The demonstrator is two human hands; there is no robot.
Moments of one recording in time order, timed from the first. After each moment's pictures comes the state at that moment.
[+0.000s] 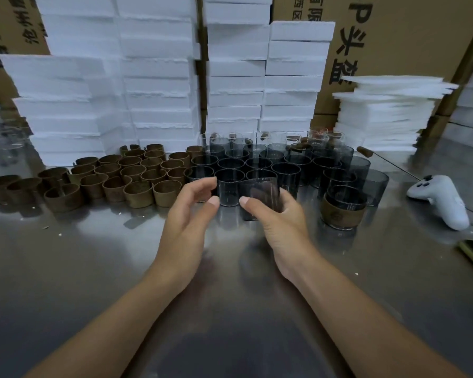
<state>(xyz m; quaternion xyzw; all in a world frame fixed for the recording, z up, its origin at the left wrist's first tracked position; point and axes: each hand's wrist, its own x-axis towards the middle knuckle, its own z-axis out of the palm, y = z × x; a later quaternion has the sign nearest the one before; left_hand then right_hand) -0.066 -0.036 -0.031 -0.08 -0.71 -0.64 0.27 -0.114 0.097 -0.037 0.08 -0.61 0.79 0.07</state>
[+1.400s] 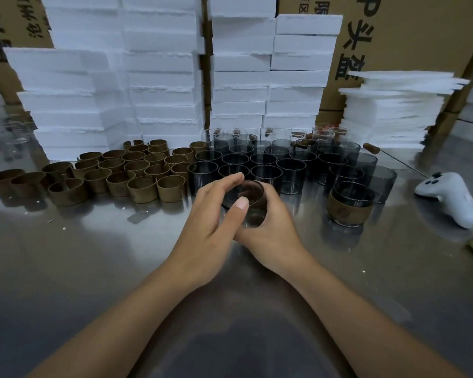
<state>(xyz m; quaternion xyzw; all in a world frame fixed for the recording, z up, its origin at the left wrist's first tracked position) -0.062 -0.029 -0.033 -0.13 -0.82 -0.51 0.22 -0.103 0.090 -0.041 0.24 -0.72 0.64 0.08</state>
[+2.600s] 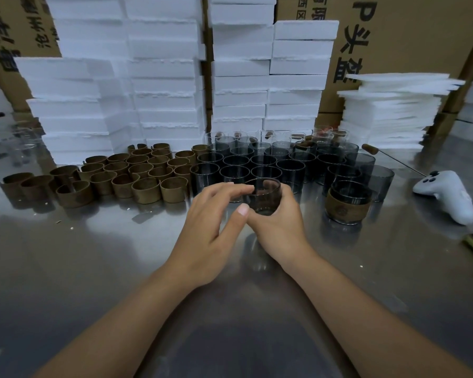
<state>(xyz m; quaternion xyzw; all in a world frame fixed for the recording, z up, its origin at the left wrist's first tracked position) -0.059 -0.032 -0.036 -0.16 -0.85 -0.42 0.26 -0.110 0.095 -0.042 0.14 -0.72 0.67 0.11</state>
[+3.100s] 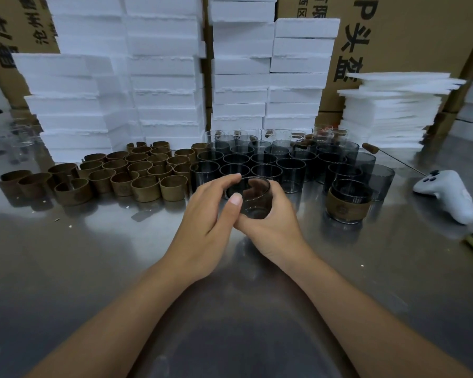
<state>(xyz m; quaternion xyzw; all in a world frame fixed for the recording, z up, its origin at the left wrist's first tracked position) -0.059 -0.034 -0.031 -0.13 -0.85 -0.46 0.24 -0.104 0.089 -0.041 0.19 -0.70 0.68 0.08</state>
